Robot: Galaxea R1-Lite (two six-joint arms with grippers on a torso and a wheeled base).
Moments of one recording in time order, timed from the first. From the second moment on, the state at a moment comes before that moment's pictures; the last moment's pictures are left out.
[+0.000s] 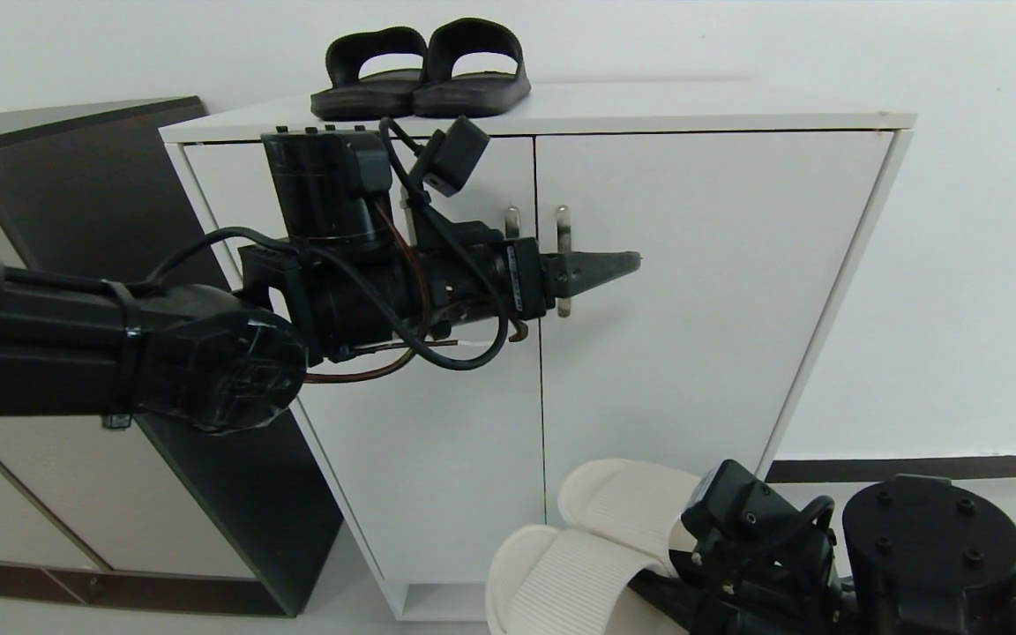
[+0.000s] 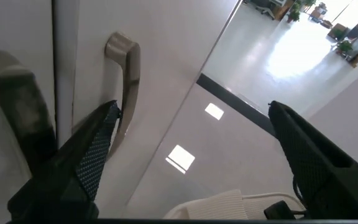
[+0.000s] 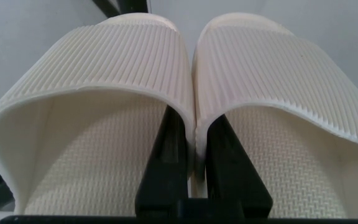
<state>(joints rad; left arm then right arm) -0.54 1.85 -1.24 -0.57 -0.50 -0.25 0.99 1.60 -0.45 -0.78 -0.13 -0.03</state>
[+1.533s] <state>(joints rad) -0.52 1.55 -0.97 -0.58 -0.51 -0.23 1.04 1.54 -0.32 -0.78 0.08 -0.07</state>
